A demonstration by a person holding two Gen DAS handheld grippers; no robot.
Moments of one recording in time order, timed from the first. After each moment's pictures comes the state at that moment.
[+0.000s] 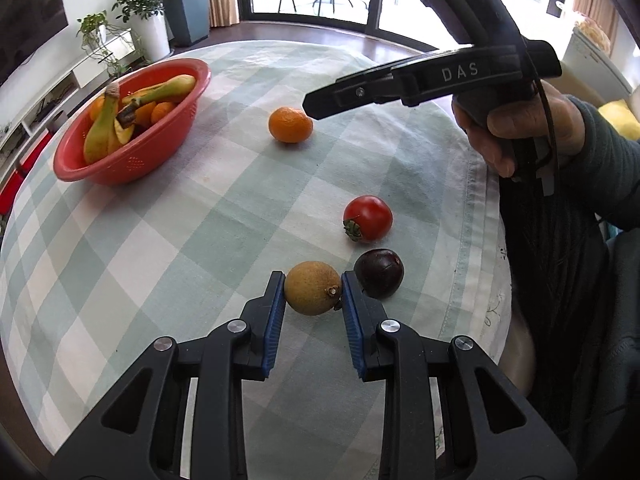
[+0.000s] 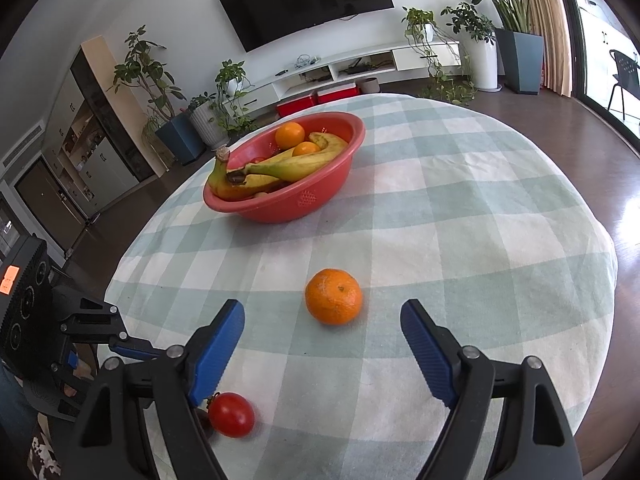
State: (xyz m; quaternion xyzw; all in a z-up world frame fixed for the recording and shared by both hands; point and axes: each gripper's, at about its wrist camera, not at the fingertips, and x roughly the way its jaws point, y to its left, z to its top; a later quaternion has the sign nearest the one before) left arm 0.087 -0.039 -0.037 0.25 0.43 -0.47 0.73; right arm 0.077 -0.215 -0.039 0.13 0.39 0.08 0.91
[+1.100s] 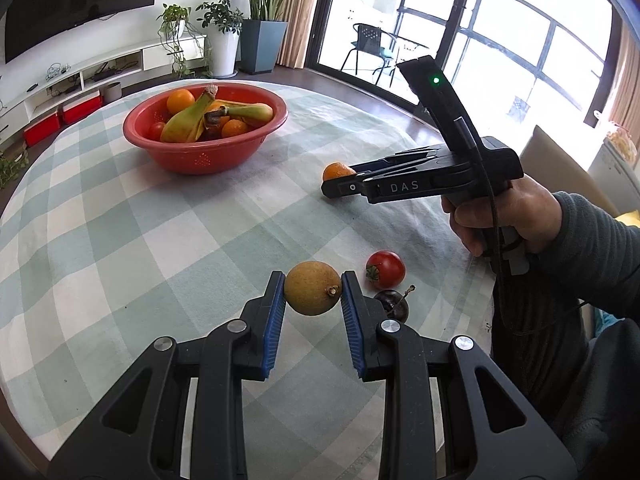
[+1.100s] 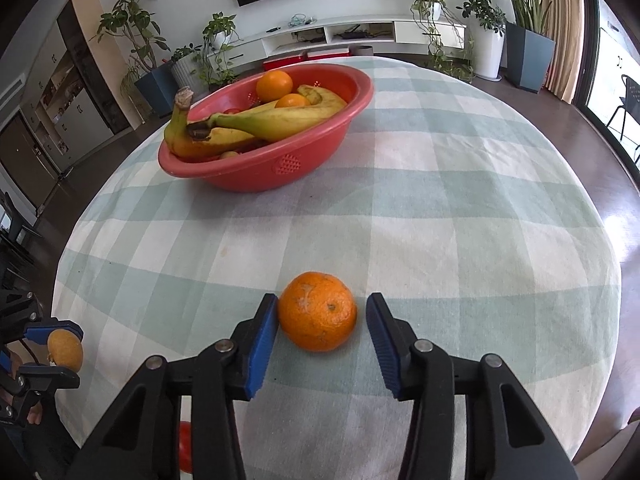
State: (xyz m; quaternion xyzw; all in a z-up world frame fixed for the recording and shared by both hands) left arm 0.082 0.003 -0.018 0.09 0.40 -0.41 0.81; right arm 0.119 -0.198 -0.063 0.05 0.46 0.06 0.88
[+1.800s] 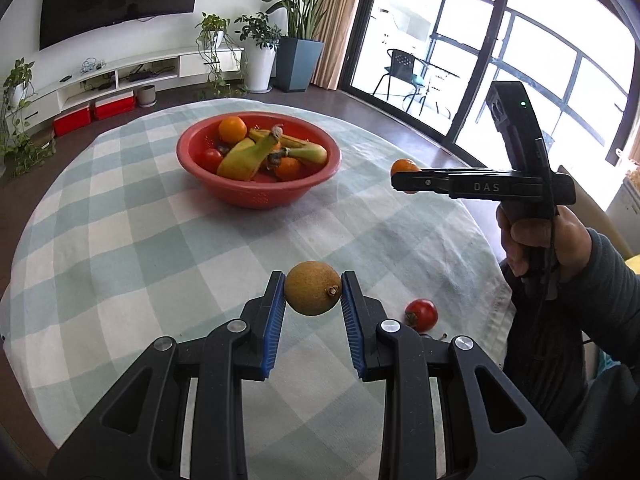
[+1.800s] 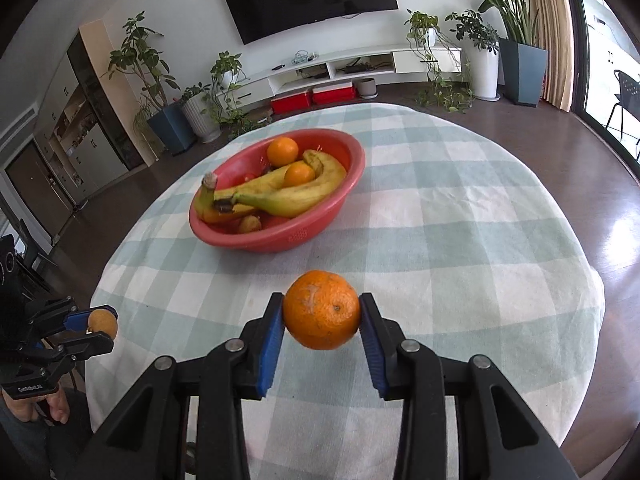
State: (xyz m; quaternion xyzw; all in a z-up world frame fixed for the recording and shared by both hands) left arm 0.116 0.026 0.012 0.05 0.38 -0.36 0.85; right arm 0.113 -0.218 -0.002 0.09 0.39 0.07 0.91
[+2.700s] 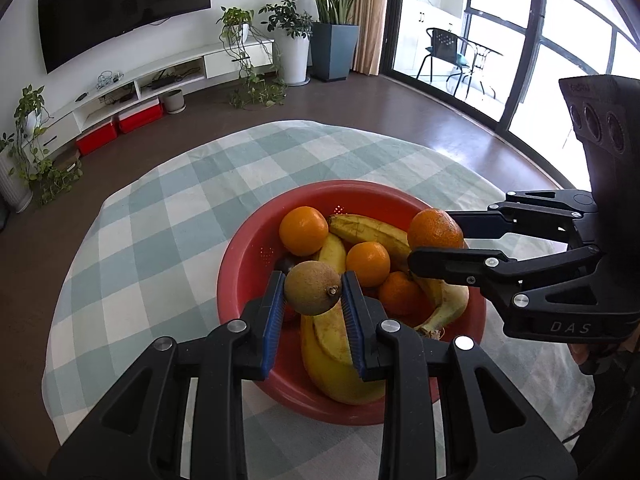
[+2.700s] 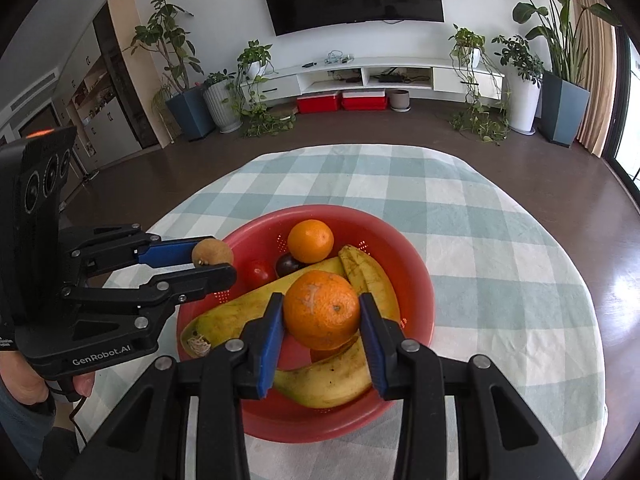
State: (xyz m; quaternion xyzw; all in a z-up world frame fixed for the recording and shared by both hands) left arm 0.318 -0.053 0.015 0.12 0.40 -0.29 0.86; right arm 0.247 -0.176 0.006 0.03 0.40 0.11 0.91
